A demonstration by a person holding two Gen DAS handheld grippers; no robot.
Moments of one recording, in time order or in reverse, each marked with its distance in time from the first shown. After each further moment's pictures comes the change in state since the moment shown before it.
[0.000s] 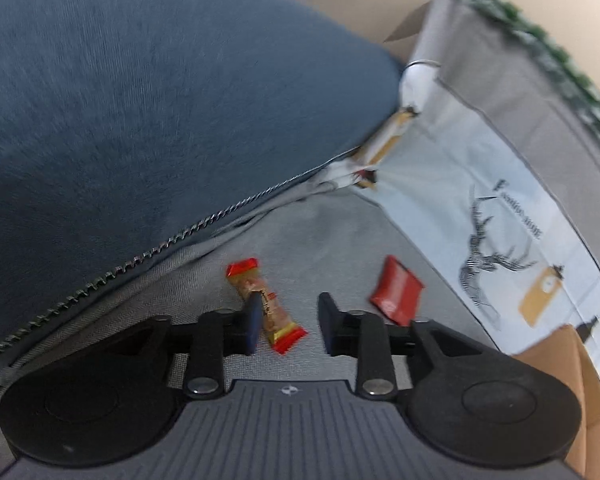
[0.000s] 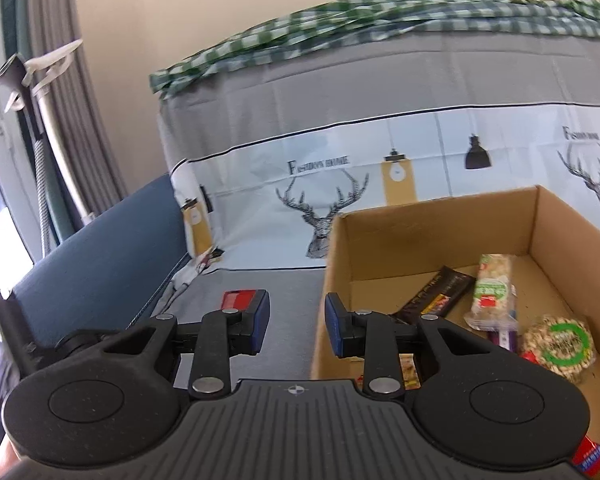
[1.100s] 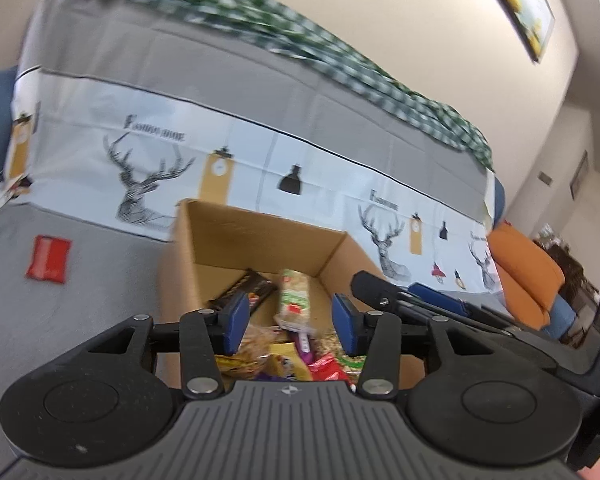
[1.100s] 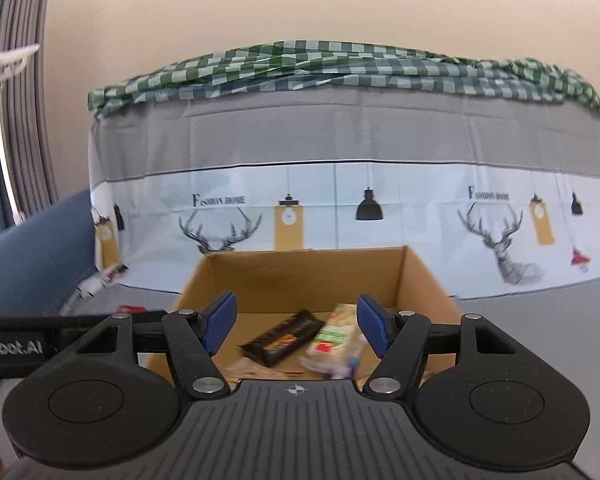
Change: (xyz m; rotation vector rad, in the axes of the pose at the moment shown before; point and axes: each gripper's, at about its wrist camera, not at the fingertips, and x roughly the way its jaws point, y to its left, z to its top) left arm -0.148 -0.146 -0.089 0.587 0.128 -0.715; right arm -0.062 -0.070 0.021 -0.087 -0.095 -0.226
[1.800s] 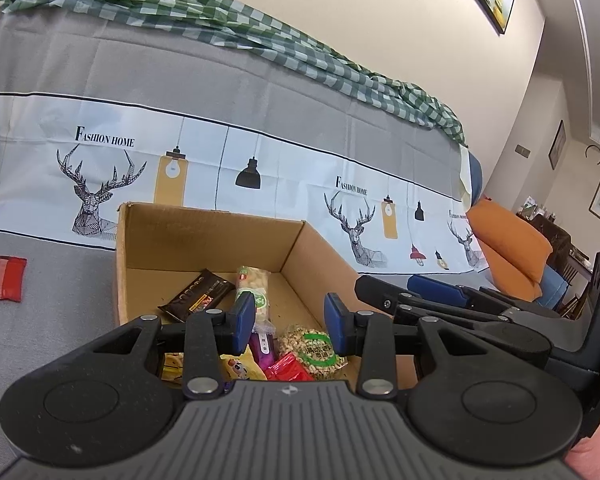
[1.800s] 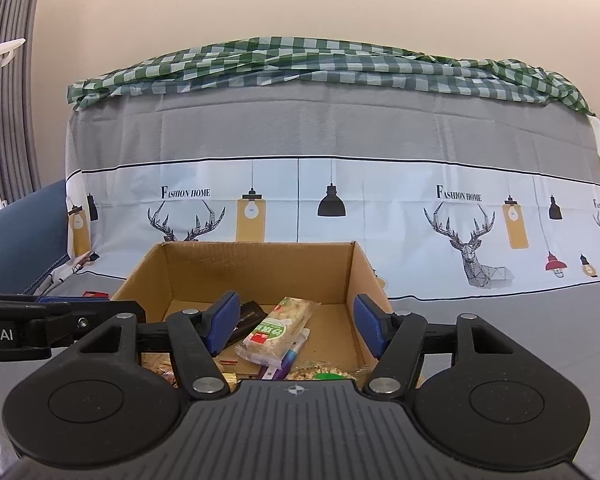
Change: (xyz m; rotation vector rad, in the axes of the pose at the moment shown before) left arm 0.029 -0.049 -0.011 0.122 0.005 -0.065; right arm -0.005 -0.057 -0.004 -0.047 0.012 -0.043
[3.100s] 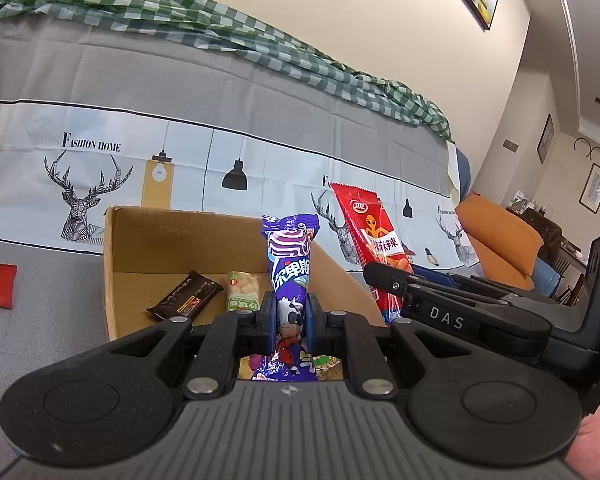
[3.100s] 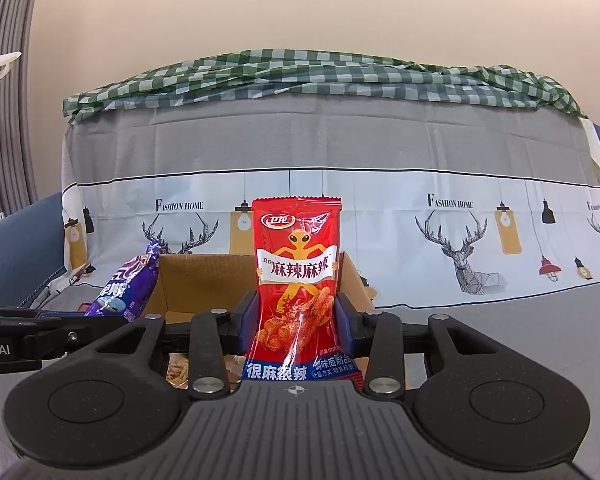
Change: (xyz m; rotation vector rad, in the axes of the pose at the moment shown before) left arm 0.001 -0.008 -0.004 0.028 -0.010 -0.033; right arm -0.008 -0.009 0.000 0.018 -0.038 -0.016
